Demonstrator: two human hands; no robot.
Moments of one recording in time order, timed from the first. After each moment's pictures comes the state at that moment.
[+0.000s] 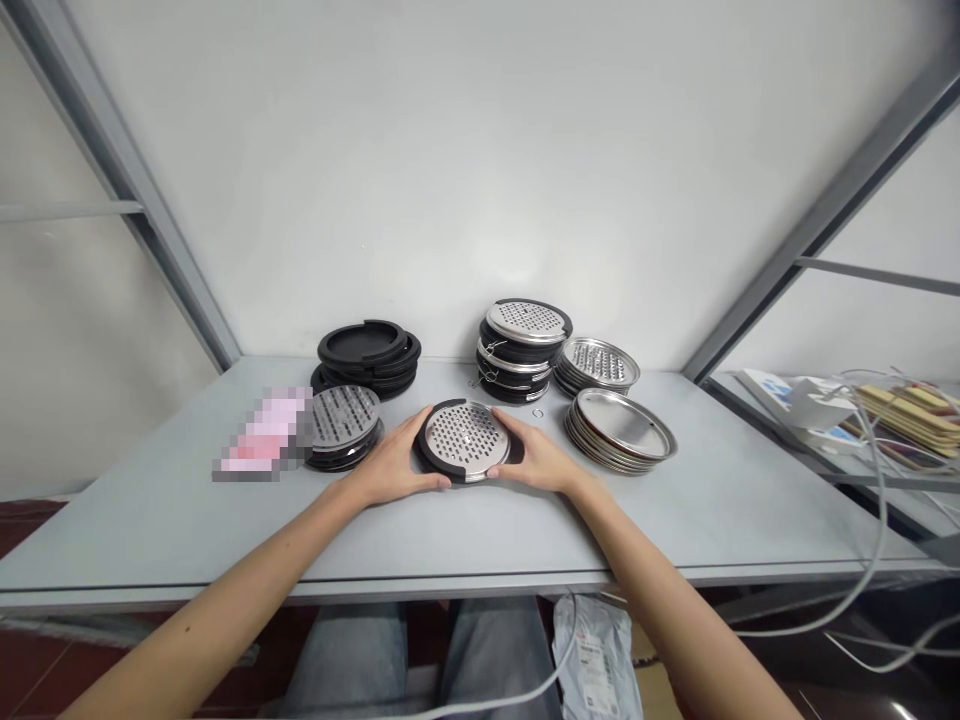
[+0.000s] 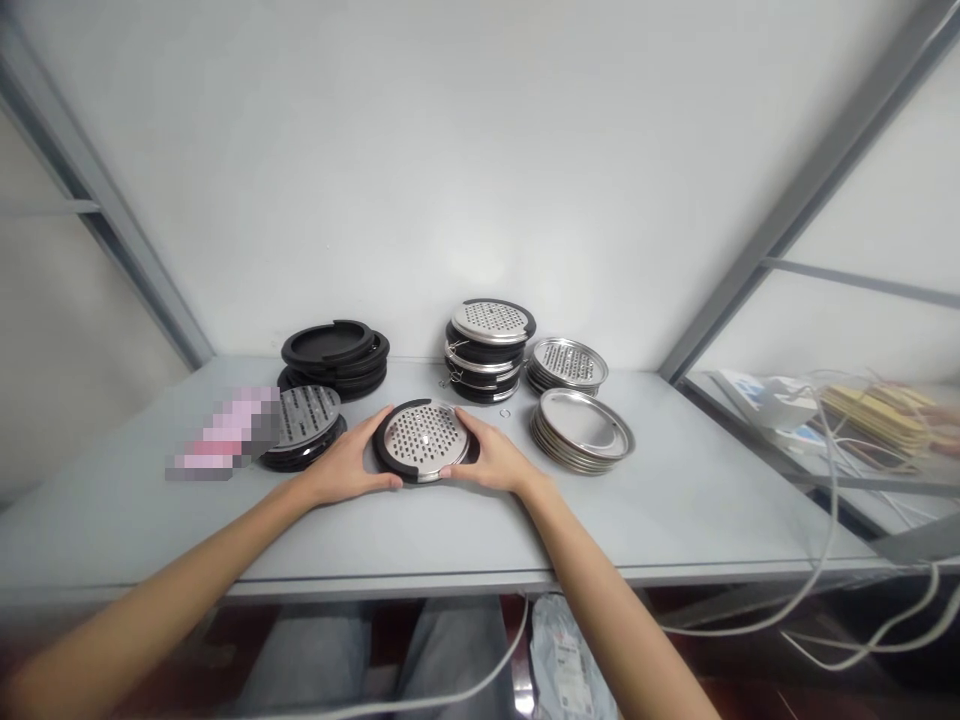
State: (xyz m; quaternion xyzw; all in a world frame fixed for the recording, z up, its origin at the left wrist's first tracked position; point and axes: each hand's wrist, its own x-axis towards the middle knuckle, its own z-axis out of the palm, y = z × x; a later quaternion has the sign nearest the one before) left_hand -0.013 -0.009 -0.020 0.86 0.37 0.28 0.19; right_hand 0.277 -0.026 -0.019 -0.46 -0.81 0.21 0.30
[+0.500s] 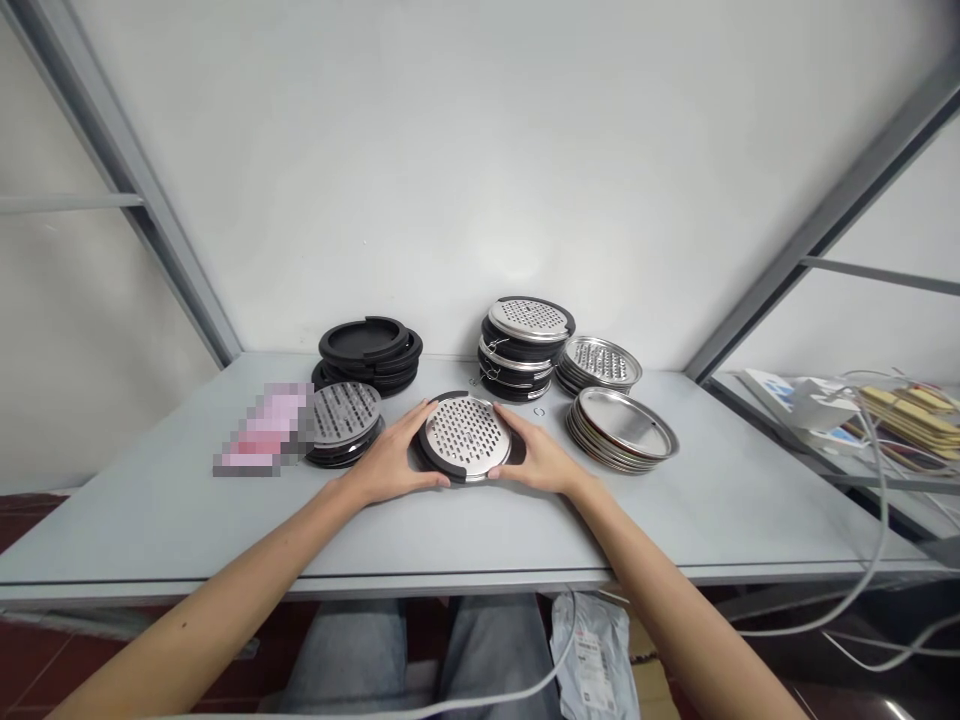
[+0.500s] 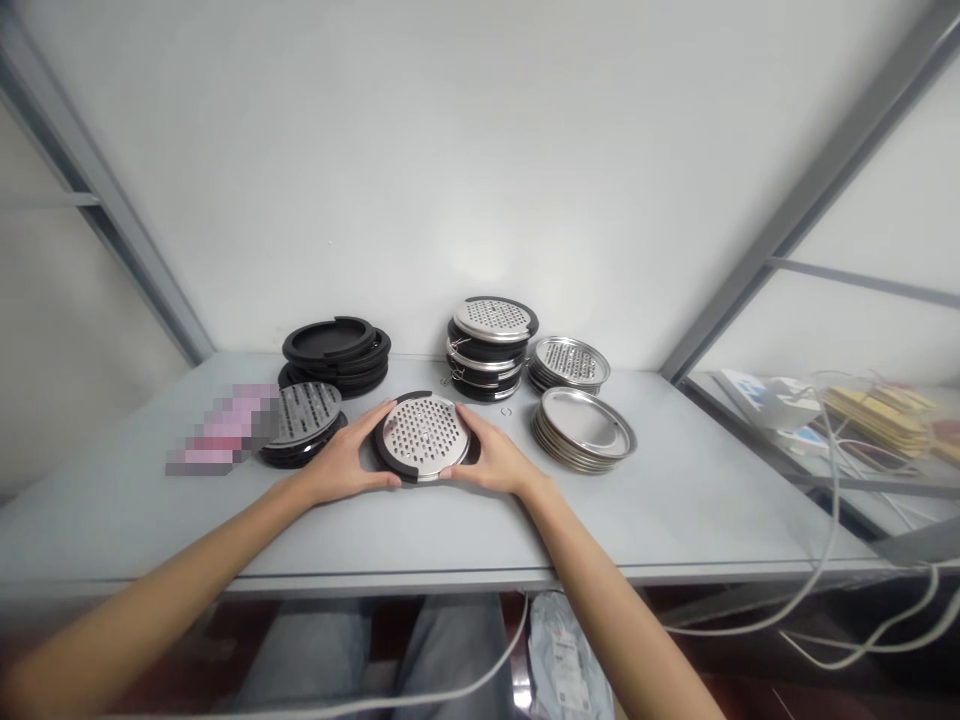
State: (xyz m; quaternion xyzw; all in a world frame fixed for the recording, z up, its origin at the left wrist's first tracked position) left_hand -0.014 -0.016 -0.009 0.87 0.36 0.29 0.18; right_hand 0.272 -0.031 -0.015 -0.45 -0.81 0.21 0.31
